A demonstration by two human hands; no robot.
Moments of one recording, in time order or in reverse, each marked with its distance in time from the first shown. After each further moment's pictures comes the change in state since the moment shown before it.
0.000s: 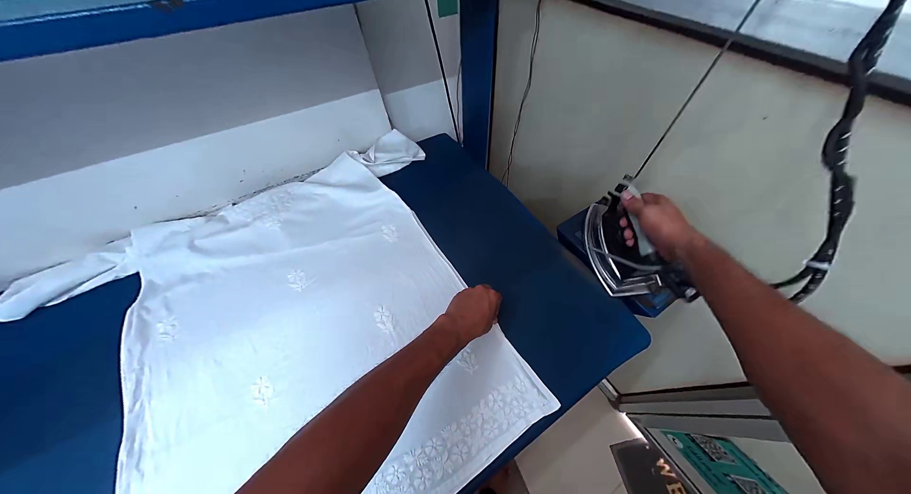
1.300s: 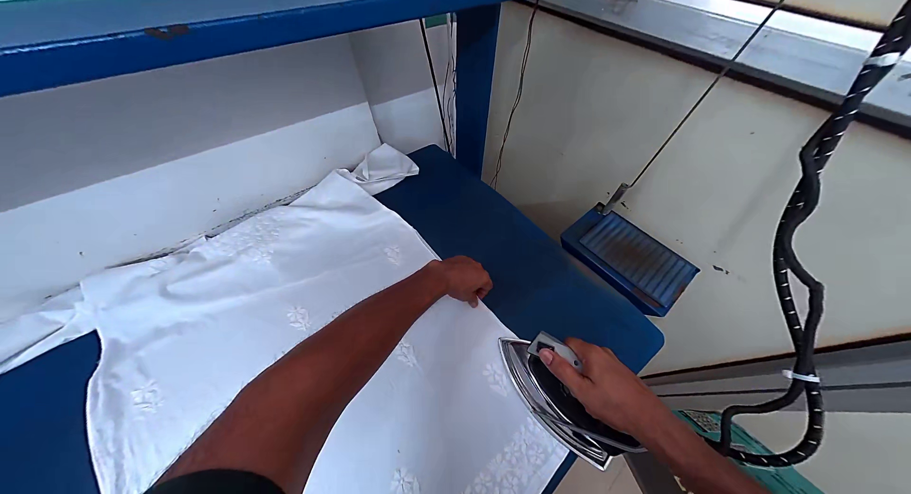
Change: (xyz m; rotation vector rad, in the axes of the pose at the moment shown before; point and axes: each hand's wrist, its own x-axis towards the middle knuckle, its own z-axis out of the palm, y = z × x) left_hand 0.056 -0.104 -0.087 0.406 -0.236 0.531; right_hand -0.213 -0.014 0.147 -0.574 -0.372 0.038
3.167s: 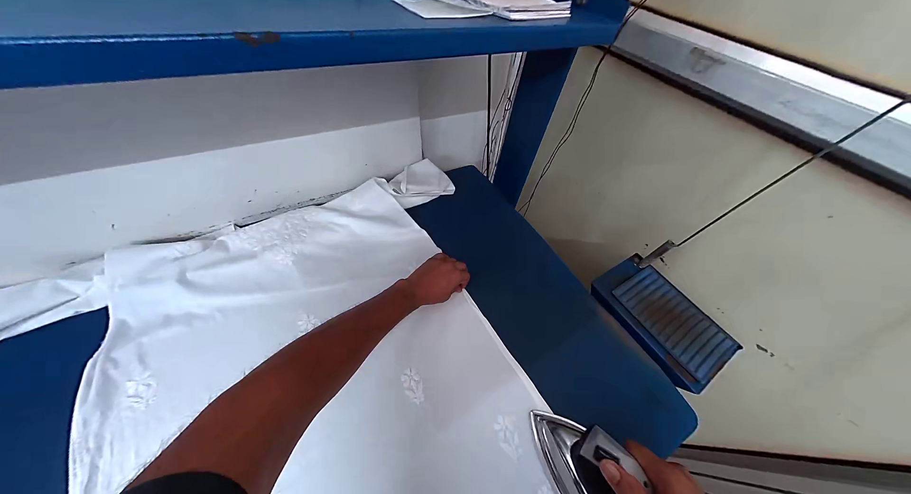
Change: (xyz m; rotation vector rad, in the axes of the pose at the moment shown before) left_hand -0.040 -0.095 0.058 -0.053 0.528 -0.217; right_hand -0.031 0.043 -0.005 -0.006 0.021 -0.165
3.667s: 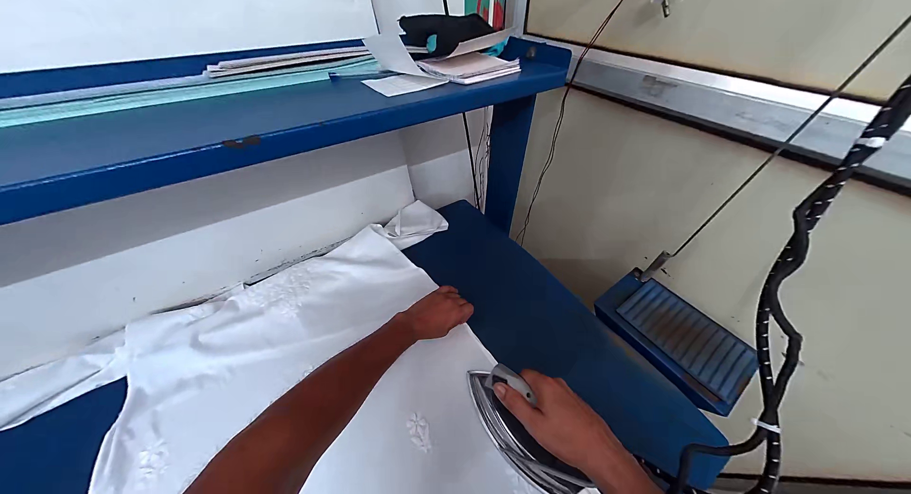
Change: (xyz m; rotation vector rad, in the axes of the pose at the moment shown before) left_hand 0.001 -0.003 -0.012 0.112 0.019 0.184; right_hand 0.136 -0.102 0.011 -0.015 -0.081 0.012
